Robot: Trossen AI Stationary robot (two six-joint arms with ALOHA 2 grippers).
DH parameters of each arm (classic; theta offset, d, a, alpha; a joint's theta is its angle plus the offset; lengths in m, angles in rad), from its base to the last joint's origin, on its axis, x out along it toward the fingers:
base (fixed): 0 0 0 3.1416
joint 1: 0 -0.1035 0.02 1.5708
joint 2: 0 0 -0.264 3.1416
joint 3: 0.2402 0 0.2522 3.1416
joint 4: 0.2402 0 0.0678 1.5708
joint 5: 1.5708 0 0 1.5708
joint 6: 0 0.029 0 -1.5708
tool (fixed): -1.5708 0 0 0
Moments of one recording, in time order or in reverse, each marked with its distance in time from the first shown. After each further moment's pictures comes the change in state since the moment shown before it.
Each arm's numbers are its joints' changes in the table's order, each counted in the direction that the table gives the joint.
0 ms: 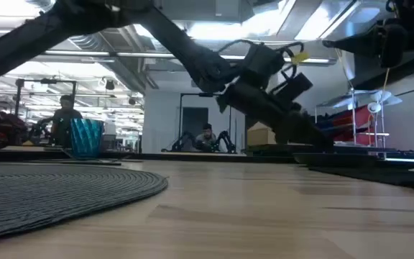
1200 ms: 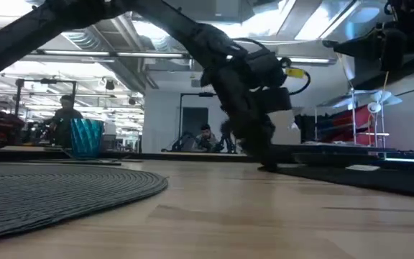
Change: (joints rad) left arm 0.015 -0.031 0.044 0.851 0.066 0.031; right arm 0.000 0.000 0.000 0.044 0.002 -0.001
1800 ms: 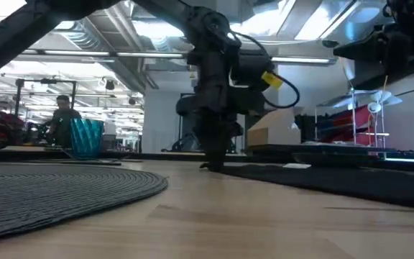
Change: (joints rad) left arm 0.018 -0.143 -0.019 0.315 0.110 -0.043; right arm 0.000 0.000 0.000 0.023 0.064 0.000
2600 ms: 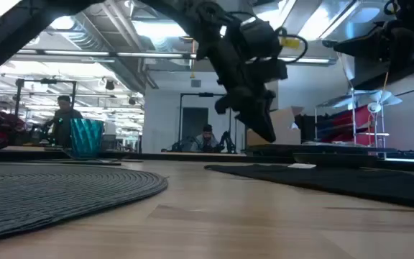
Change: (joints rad) left arm -0.033 -0.023 0.006 -0.390 0.003 0.209; right arm 0.000 0.000 0.000 -0.011 0.042 -0.009
